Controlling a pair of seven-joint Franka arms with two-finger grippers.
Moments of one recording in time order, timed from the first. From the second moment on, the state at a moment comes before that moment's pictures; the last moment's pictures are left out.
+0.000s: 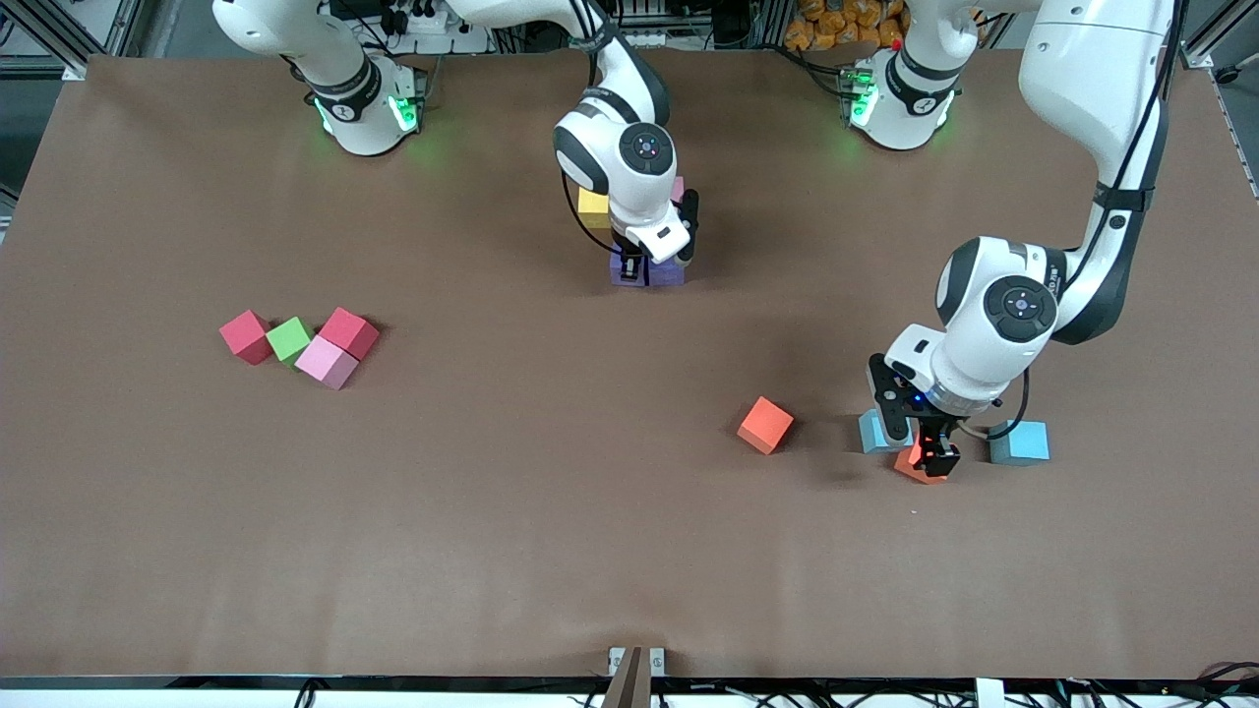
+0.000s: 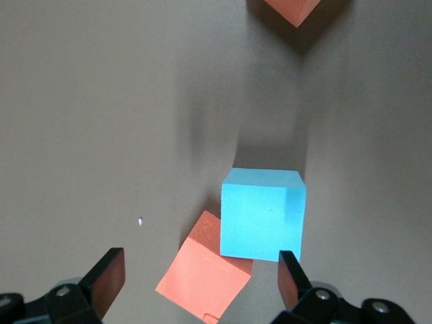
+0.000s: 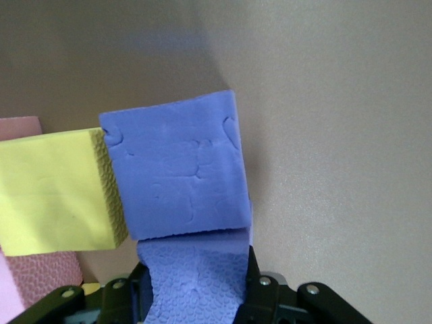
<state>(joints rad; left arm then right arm) -0.16 0.46 -0.05 -1.89 0.17 2.52 1.19 1.25 0.60 -0.28 -1.82 0.24 2.28 -0.62</state>
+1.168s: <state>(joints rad) -0.16 0.48 -0.05 -1.95 0.02 2.53 1.29 1.26 0.63 -0.29 -1.80 0.25 2.32 -0.61</state>
